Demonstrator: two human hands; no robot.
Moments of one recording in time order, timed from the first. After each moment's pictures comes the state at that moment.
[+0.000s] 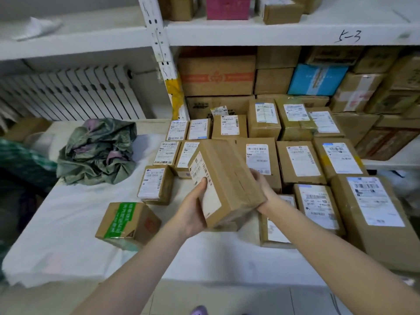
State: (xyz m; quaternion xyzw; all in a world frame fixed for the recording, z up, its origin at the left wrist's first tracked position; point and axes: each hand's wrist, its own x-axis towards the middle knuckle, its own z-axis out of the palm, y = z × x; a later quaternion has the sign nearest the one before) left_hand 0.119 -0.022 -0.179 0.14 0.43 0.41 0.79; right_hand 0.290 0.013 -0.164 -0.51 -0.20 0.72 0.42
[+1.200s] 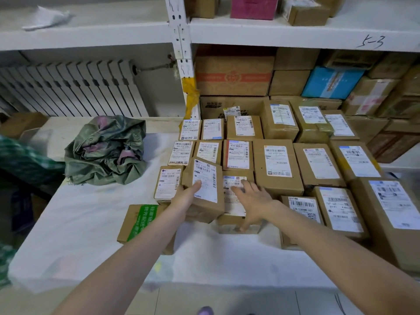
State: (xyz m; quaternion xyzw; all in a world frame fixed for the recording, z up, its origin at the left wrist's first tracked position) left_hand 0.019 0.019 -0.186 0.23 0.72 0.33 0.56; right_hand 0.223 0.030 -0.204 -0.54 -0.81 0.18 -0.17
